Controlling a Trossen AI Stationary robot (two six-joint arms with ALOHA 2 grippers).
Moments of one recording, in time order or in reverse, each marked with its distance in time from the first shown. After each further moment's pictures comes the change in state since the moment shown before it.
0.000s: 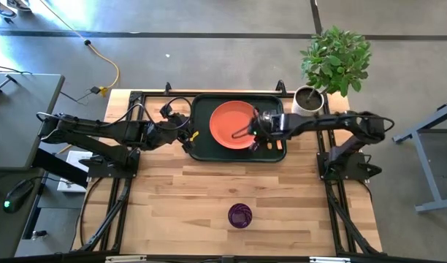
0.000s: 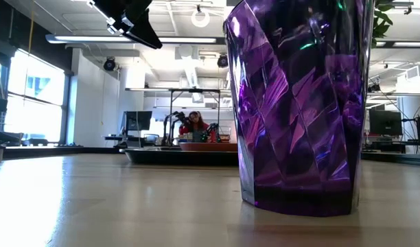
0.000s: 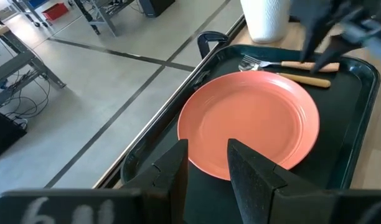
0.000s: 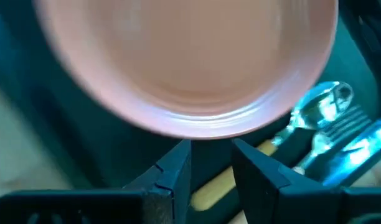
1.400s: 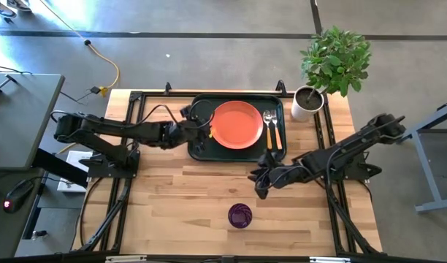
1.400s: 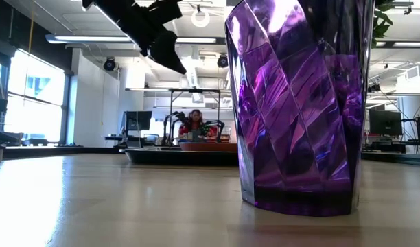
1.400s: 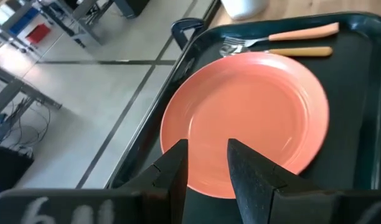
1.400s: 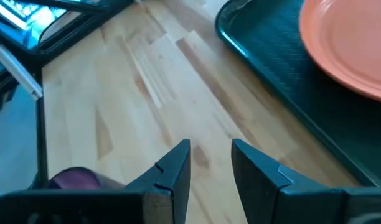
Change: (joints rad) left arm 0.083 0.240 0.000 0.232 0.117 0.236; right arm 0.572 -0.212 -0.212 0.490 0.138 0.504
